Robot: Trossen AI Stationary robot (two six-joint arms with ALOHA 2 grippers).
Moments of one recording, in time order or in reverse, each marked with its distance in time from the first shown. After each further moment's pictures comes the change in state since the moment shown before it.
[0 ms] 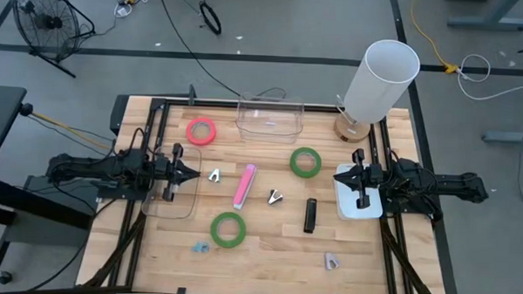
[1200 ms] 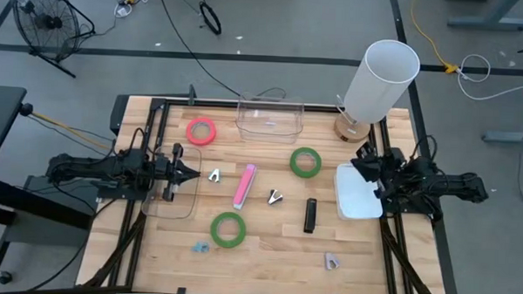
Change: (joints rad) left arm 0.000 0.000 0.000 0.000 0.000 0.000; right arm 0.000 0.000 0.000 0.415 0.087 0.439
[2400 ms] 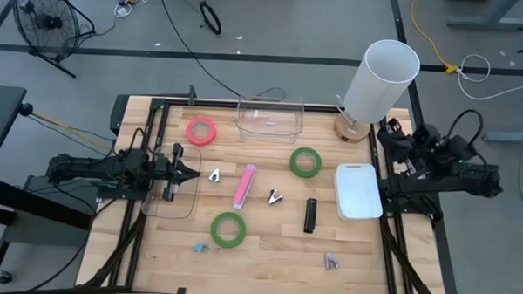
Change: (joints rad) left arm 0.000 0.000 0.000 0.000 0.000 0.000; right arm 0.000 0.276 0.513 -0.202 0.045 -0.045
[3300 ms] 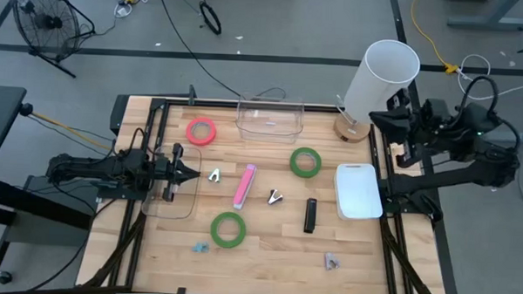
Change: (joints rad) left arm 0.000 0.000 0.000 0.000 0.000 0.000; right arm 0.000 0.421 0.594 -0.397 -0.010 -0.254
